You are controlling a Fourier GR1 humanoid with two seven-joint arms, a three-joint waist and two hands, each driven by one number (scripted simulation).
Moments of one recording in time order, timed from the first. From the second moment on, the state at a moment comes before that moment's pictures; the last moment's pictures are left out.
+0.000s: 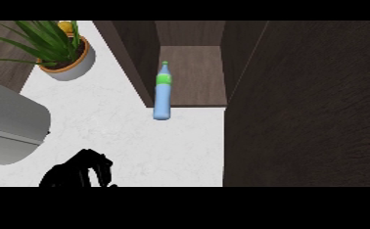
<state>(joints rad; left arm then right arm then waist) 0.26 0.48 -0.48 -1.89 0.51 0.25 -0.49 0.84 -0.47 -0.11 -2.36 -0.66 0.69 -0.16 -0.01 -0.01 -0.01</state>
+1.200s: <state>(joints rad) 0.51 0.70 -0.15 -2.03 0.75 0.05 -0.52 0.55 -0.54 0.25 -2.37 -0.56 0.65 -0.01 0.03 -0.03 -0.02</state>
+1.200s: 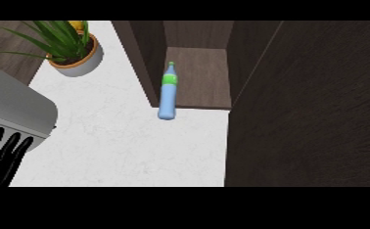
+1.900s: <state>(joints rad) 0.62 0.77 -0.04 -2.02 0.83 -0.07 -0.54 0.26 -0.45 0.50 -2.36 -0.51 0.42 0.22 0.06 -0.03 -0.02</state>
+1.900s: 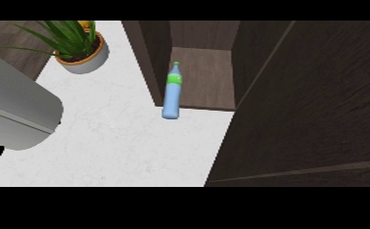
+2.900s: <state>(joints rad) 0.69 0.84 0.12 -1.98 0.93 -0.25 -0.58 -0.13 -0.23 0.67 -2.28 -0.44 0.30 0.57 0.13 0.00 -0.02</state>
